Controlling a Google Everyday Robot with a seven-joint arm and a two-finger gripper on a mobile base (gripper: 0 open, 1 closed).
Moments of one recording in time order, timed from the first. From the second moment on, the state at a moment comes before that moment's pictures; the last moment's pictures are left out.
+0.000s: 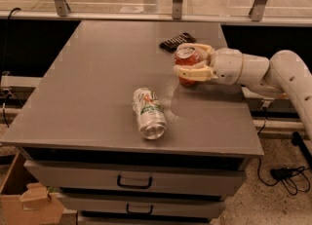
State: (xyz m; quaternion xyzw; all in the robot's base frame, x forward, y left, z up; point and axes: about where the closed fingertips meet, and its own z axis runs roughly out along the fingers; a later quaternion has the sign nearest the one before) arm 0.621 -0.087 0.896 -0.48 0.48 0.38 0.62
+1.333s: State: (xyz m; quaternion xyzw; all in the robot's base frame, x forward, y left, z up) arm 0.616 -0.149 0.922 -0.47 0.53 0.31 0.64
